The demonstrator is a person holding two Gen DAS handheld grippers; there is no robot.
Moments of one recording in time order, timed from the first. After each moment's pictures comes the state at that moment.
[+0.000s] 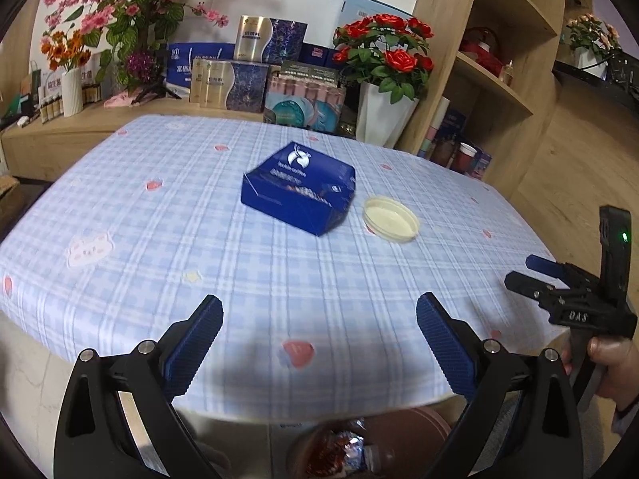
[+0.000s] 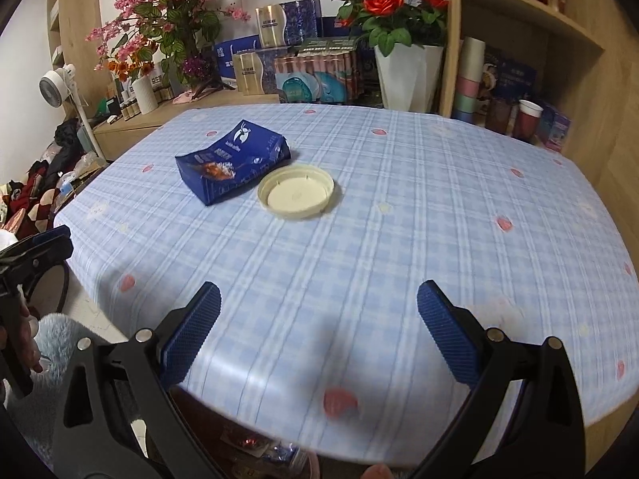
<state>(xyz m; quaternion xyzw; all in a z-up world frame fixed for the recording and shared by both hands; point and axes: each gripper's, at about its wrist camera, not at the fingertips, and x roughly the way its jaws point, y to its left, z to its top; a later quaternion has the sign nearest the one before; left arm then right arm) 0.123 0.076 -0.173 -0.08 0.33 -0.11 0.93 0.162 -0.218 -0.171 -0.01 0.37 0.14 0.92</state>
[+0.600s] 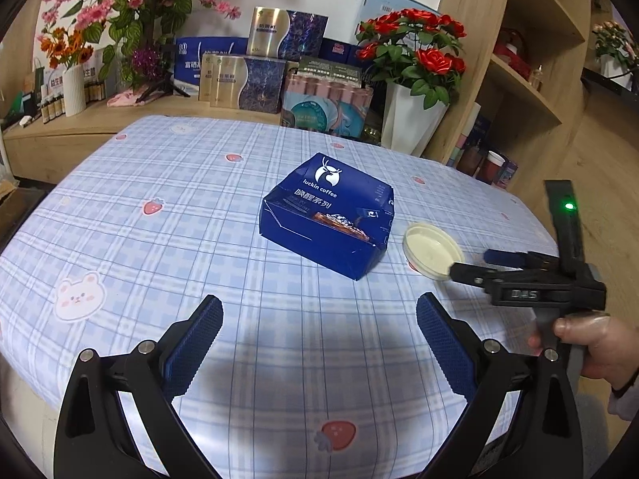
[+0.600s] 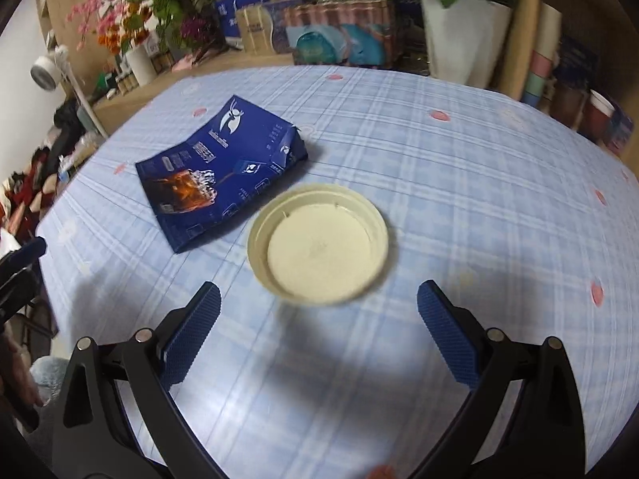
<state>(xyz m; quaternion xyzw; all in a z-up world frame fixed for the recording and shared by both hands) 0.199 0.091 -0.183 -0.08 0.35 -0.09 0.93 0.301 -0.155 -0.212 -0.02 0.45 0.17 0.88</state>
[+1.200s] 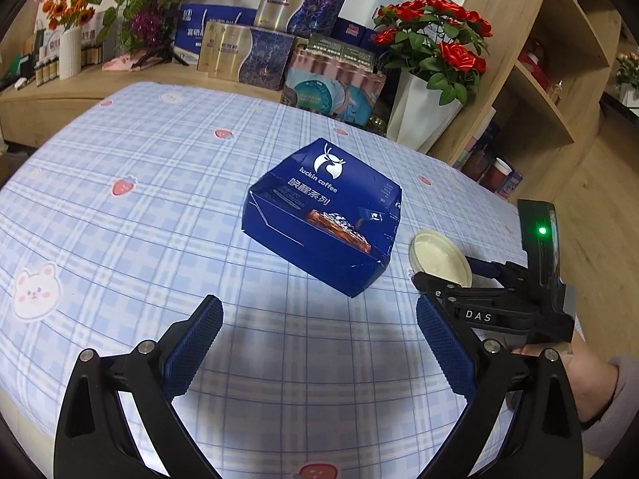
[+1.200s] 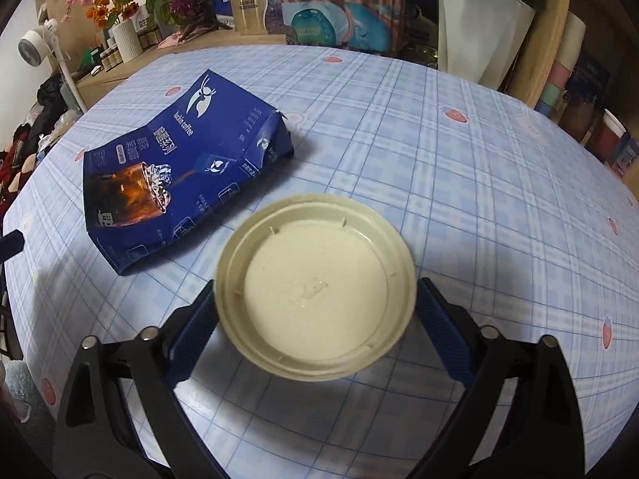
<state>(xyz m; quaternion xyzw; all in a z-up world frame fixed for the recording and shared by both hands) 0.242 0.087 -0.201 -0.14 0.38 -0.10 0.91 0.336 -0.137 -0.239 -0.06 0.45 0.15 0.88</state>
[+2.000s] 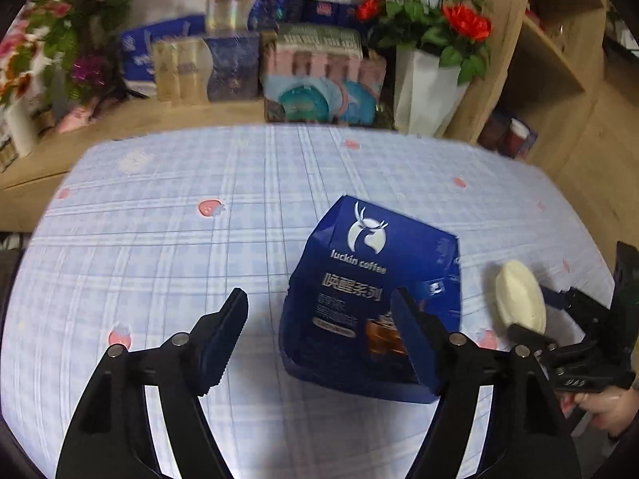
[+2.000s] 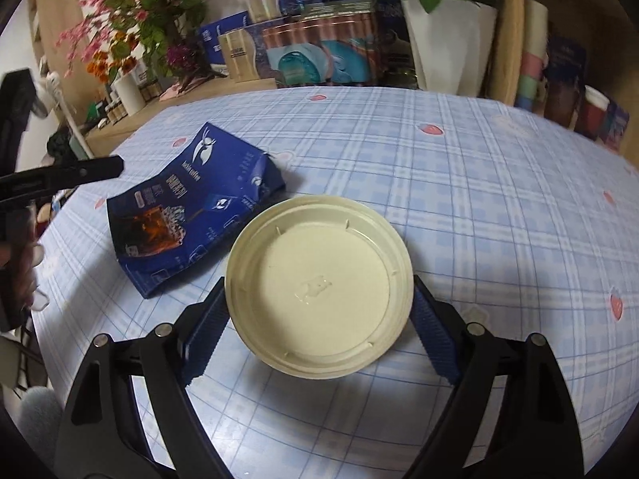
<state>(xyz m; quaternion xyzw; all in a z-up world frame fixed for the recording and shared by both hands) 0.379 0.099 -0.187 -0.01 0.43 -0.14 0.89 0.322 -0.165 -0.227 0.02 0.40 0.16 0.90</state>
